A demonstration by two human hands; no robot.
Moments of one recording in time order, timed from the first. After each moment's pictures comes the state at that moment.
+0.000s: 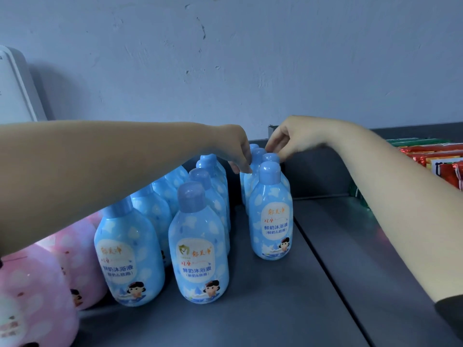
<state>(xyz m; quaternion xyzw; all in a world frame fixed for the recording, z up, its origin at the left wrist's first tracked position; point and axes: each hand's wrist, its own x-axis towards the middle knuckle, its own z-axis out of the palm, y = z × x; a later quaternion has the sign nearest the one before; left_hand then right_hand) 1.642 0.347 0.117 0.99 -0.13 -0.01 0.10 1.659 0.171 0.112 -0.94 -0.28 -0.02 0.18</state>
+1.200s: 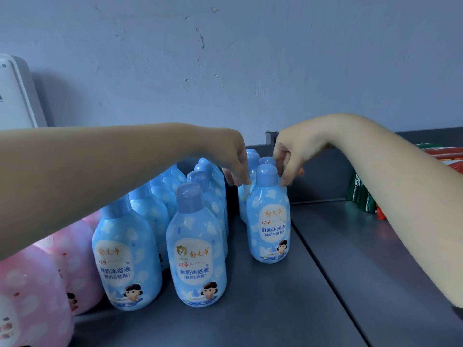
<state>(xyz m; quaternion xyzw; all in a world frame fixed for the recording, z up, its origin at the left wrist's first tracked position) 1.611 0.346 0.121 0.99 -0.15 -0.04 0.07 1.629 0.177 0.125 -0.95 -0.29 0.09 -0.02</state>
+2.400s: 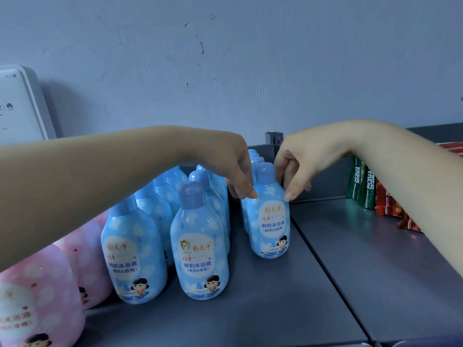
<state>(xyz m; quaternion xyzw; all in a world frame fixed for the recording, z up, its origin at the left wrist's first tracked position) 1.562 0.339 0.122 0.98 -0.16 -0.06 0.05 1.597 0.164 0.113 -0.93 -0.34 0.10 0.08</state>
